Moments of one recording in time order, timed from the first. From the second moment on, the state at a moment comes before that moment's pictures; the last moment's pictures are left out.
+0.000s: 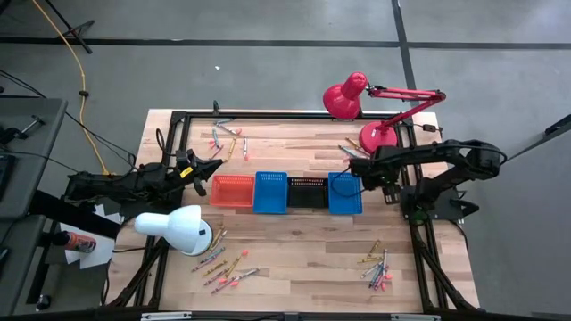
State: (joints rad) left arm -0.03 0.02 0.01 0.06 -0.47 -0.38; right arm -0.30 1.41 0.65 -1.14 0.19 -0.39
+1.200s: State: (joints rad) left arm -0.03 0.02 0.01 0.06 -0.47 -0.38; right arm -0.35 1.41 0.58 -0.90 0.21 -0.50
